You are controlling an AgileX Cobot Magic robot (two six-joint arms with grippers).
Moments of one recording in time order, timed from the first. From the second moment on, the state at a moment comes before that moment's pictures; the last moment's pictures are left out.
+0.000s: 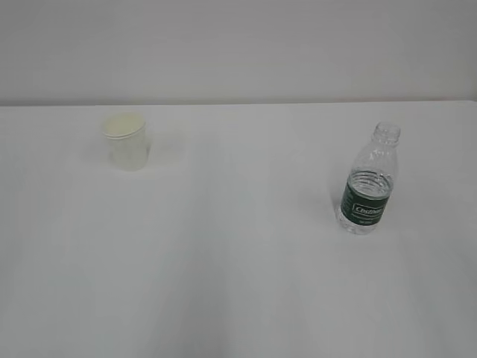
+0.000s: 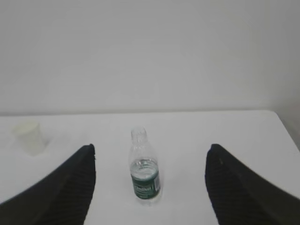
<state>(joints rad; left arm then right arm) -0.04 0.31 -0.68 -0.09 0.75 -0.07 0.06 0.08 -0.65 0.07 0.80 -0.03</state>
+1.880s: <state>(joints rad) -0.24 0.97 -0.46 -0.19 -0.26 -0.04 0.06 0.34 -0.29 0.31 0.16 -0.20</state>
